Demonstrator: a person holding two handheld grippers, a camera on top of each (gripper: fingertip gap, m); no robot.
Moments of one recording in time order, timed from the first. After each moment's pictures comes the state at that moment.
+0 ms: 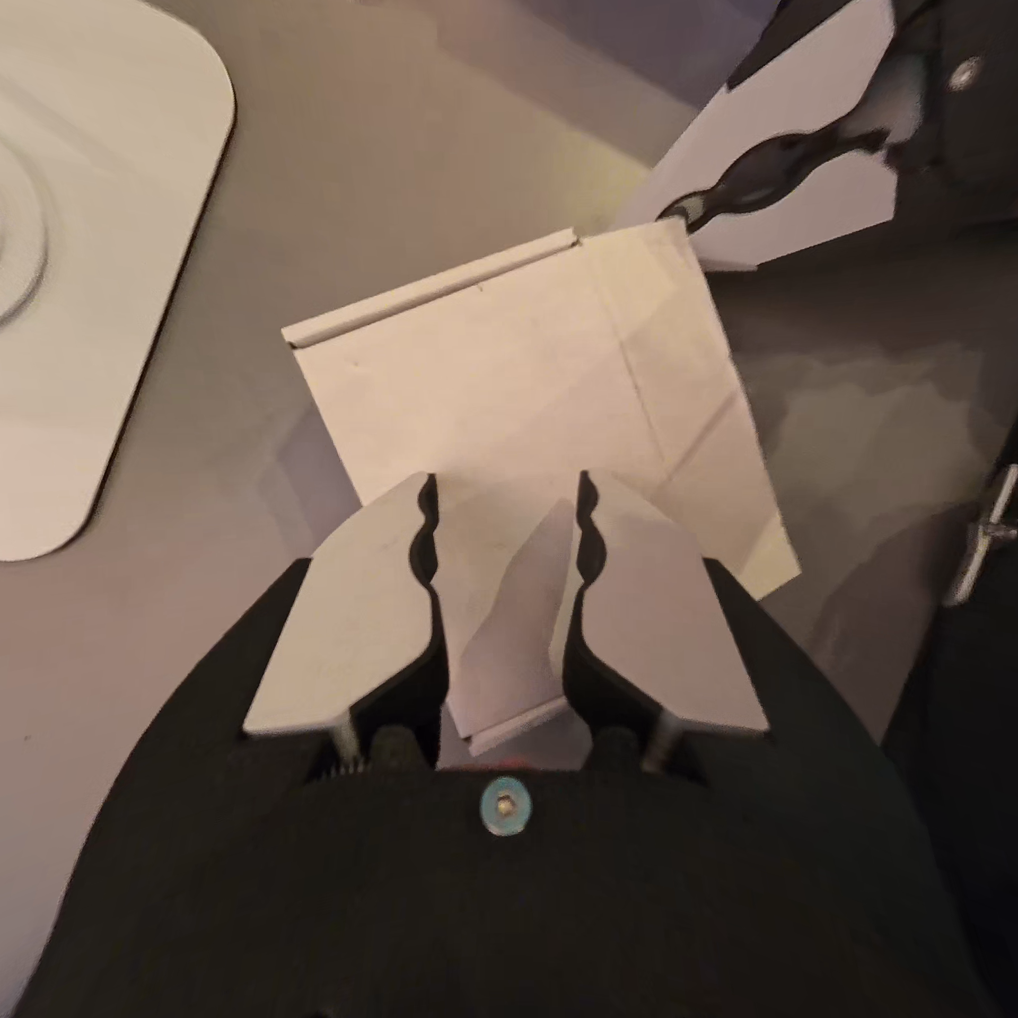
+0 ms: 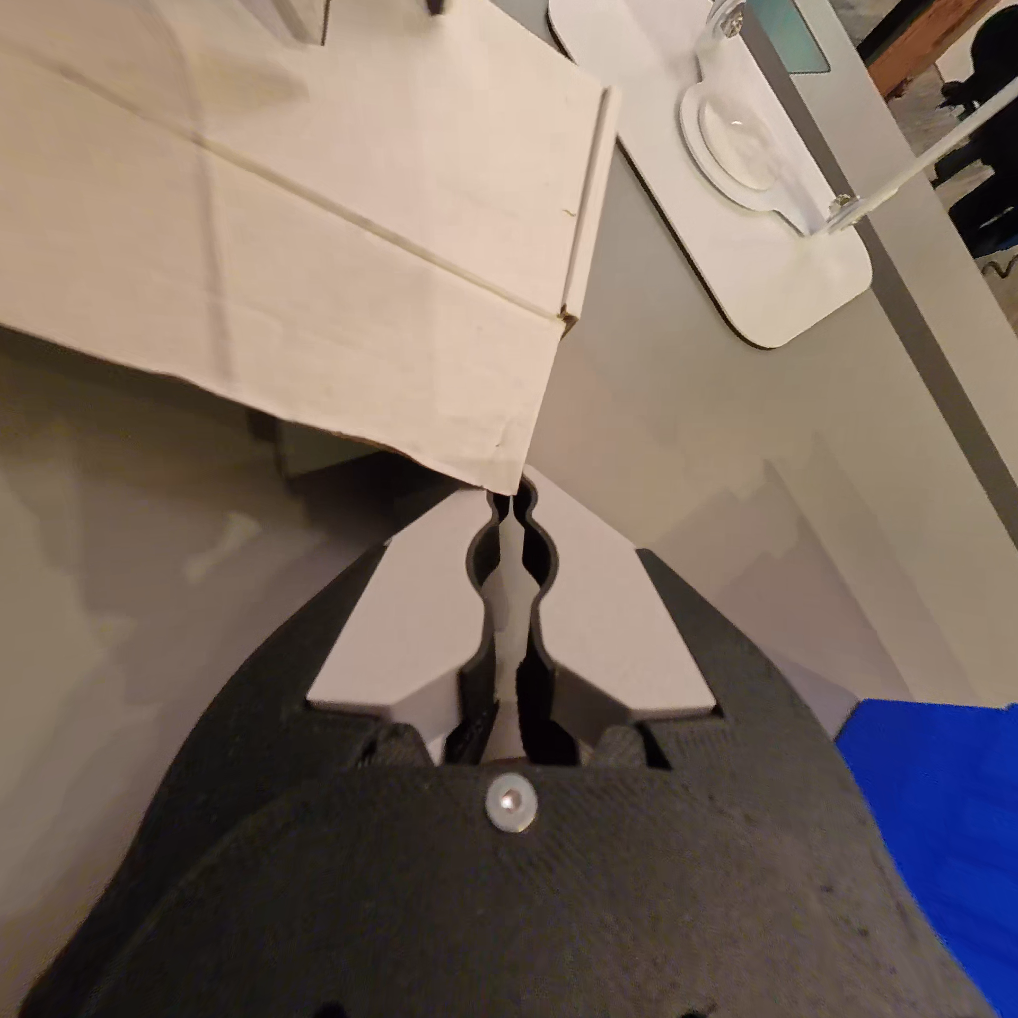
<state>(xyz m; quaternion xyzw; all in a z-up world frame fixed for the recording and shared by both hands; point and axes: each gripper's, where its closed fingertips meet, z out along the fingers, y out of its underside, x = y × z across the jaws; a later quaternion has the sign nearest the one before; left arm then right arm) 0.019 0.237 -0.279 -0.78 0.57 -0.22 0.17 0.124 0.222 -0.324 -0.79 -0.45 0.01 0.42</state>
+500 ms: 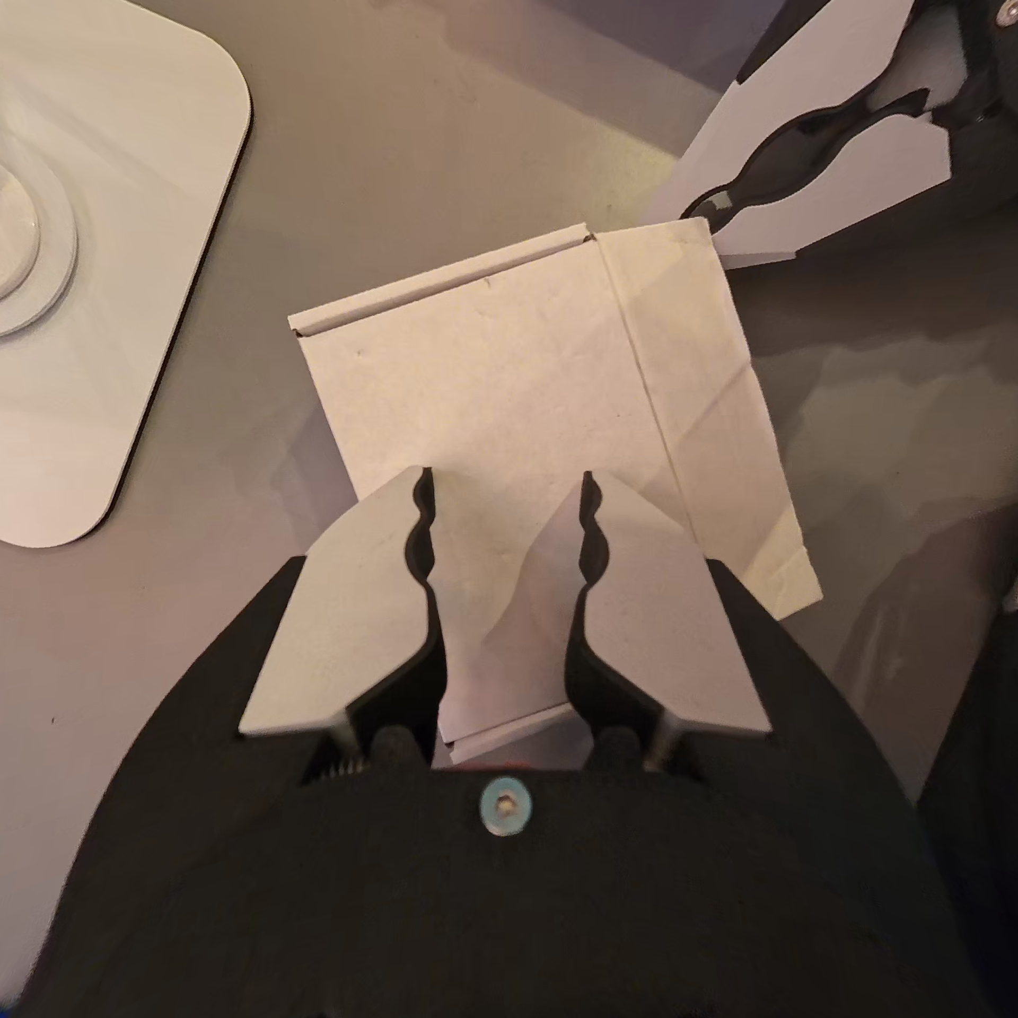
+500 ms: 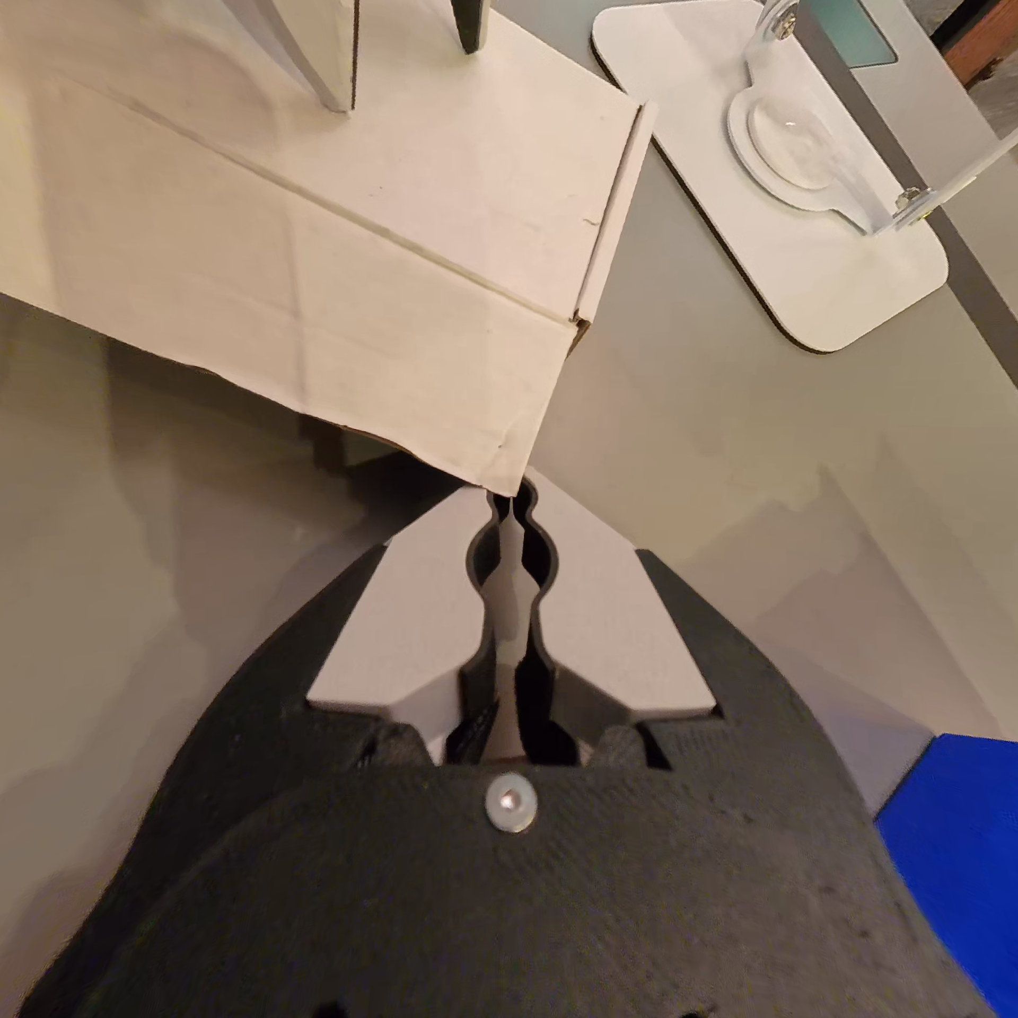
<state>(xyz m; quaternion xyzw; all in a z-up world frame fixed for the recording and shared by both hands) 0.015 0.235 -0.284 -0.77 0.57 -0.20 0.20 0.113 0.213 -0.326 -0.79 -0.45 0.06 0.41</state>
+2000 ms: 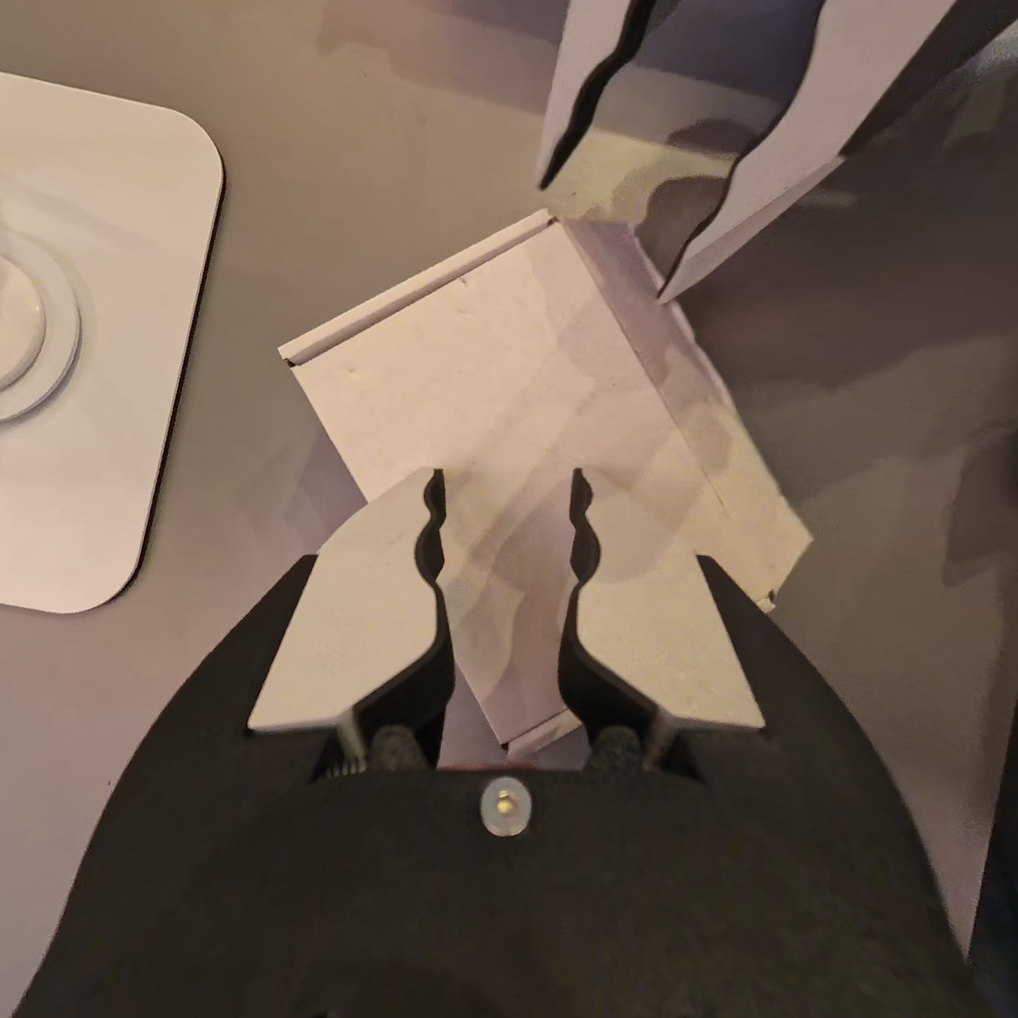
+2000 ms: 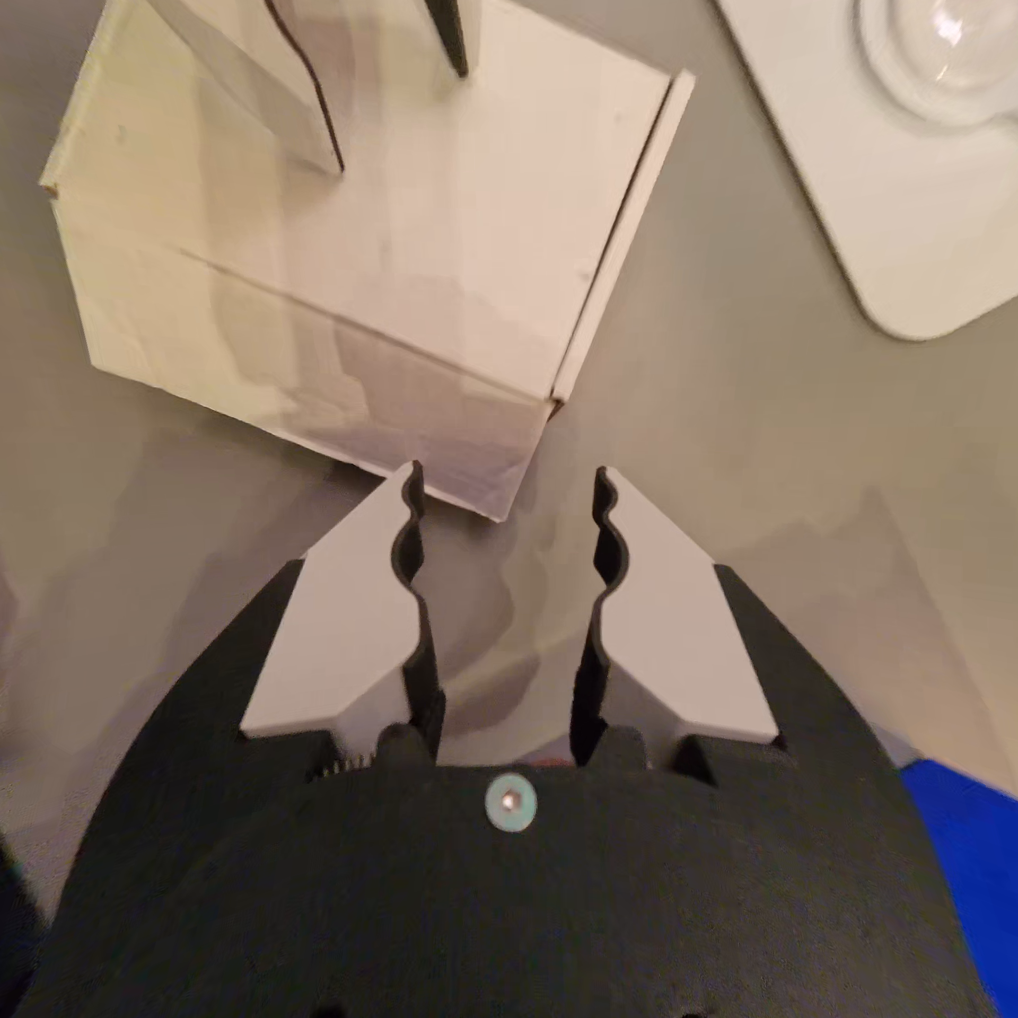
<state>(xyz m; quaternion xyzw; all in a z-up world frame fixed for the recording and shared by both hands) 0.010 0.239 -0.285 -0.71 0.63 -0.22 0.21 0.104 0.215 -0.308 -0.84 -0.47 0.11 0.25</state>
